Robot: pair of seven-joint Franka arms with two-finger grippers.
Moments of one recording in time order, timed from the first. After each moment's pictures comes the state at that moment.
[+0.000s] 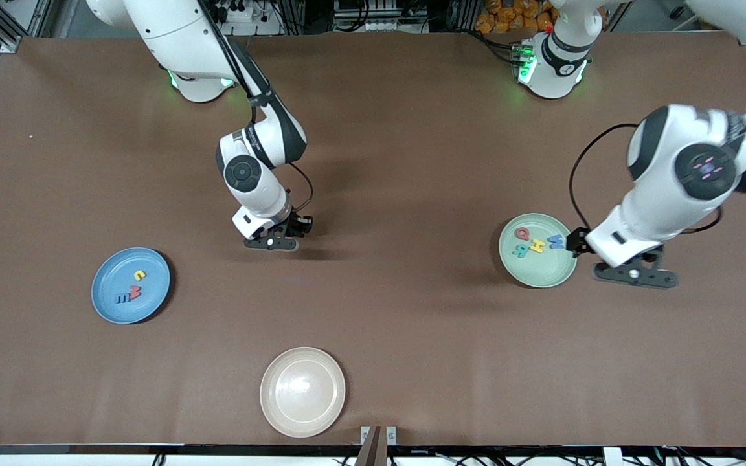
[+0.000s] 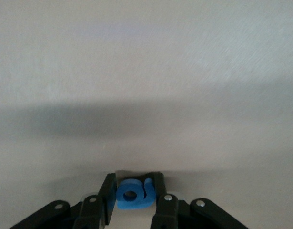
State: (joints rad) left arm 0.18 0.26 -0.40 -1.69 0.22 1.98 -0.13; right arm 0.64 0.49 -0.12 -2.10 0.22 2.62 0.43
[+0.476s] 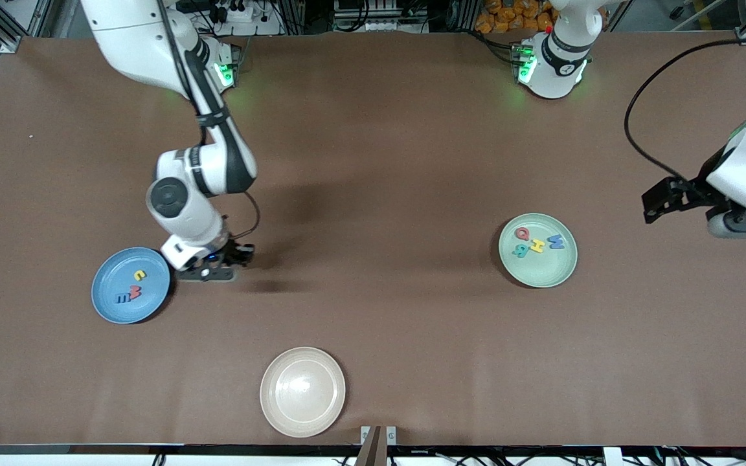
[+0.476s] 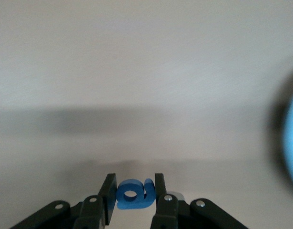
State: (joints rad) left arm 0.23 0.16 -0.40 -1.42 0.12 1.64 -0.13; right arm 0.63 0.47 -0.42 -2.00 0.22 2.47 0.04
